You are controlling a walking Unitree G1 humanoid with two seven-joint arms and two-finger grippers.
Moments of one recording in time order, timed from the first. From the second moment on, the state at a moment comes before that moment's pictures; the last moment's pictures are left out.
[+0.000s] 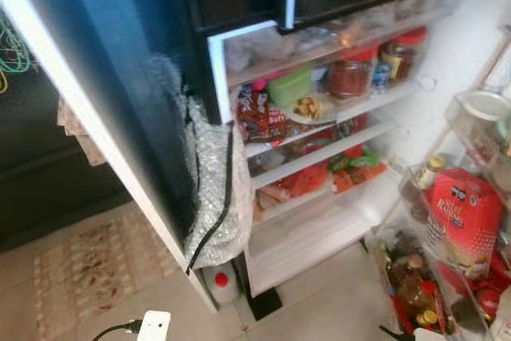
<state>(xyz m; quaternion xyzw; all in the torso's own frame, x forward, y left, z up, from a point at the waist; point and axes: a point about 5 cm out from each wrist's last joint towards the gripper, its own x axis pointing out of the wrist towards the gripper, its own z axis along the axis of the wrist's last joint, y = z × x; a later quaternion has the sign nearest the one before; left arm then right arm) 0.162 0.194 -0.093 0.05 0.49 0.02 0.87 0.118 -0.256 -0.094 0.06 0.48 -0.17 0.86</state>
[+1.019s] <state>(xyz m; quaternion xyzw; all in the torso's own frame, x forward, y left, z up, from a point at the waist) 0.165 0.191 -0.093 0.05 0.49 0.01 0.87 0.111 -0.264 -0.094 0.03 0.49 -0.18 0.85</state>
